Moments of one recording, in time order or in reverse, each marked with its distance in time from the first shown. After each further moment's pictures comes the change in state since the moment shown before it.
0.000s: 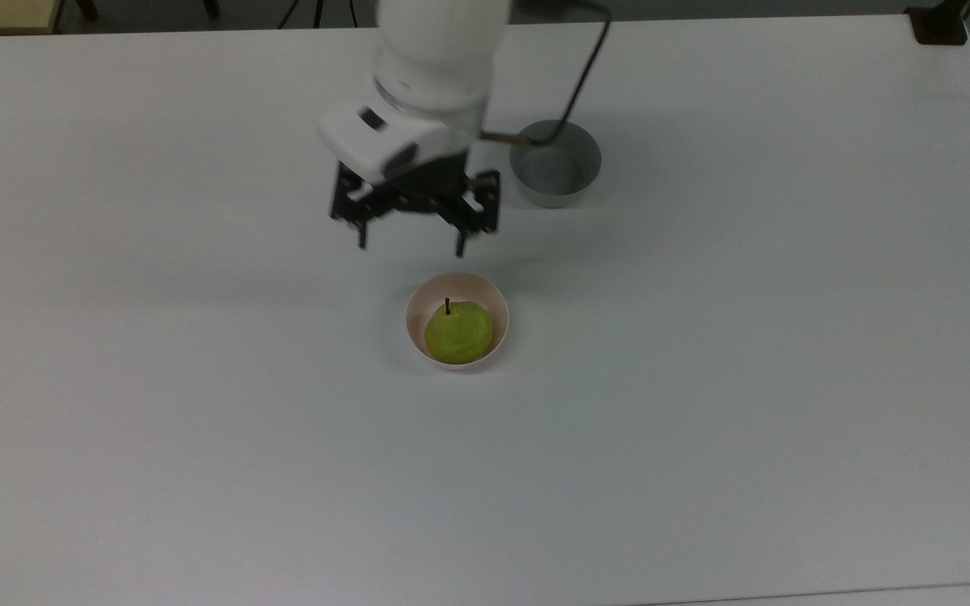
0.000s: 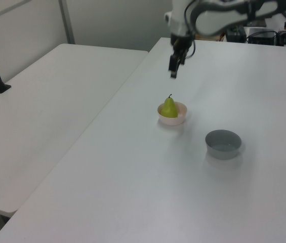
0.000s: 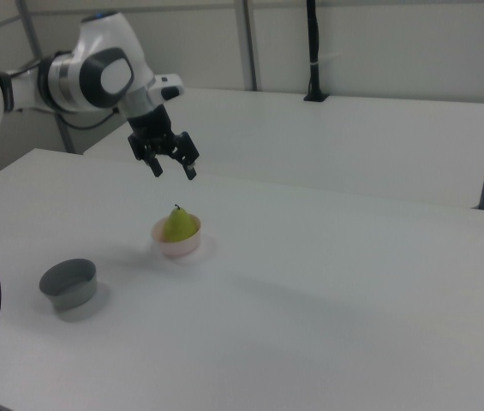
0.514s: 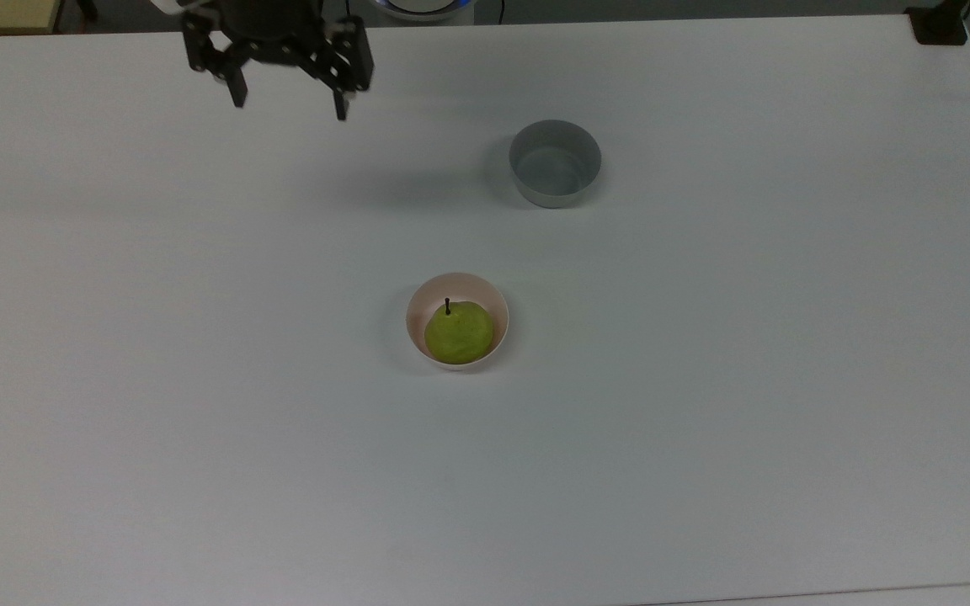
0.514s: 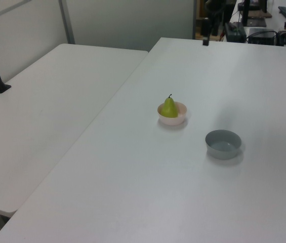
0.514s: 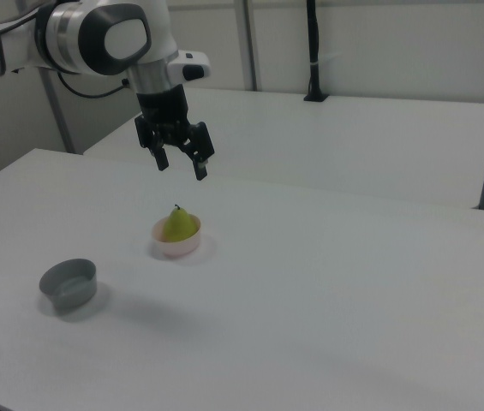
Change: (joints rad) arm -0.261 -0.239 0.114 -0.073 0.000 -0.242 -0.087
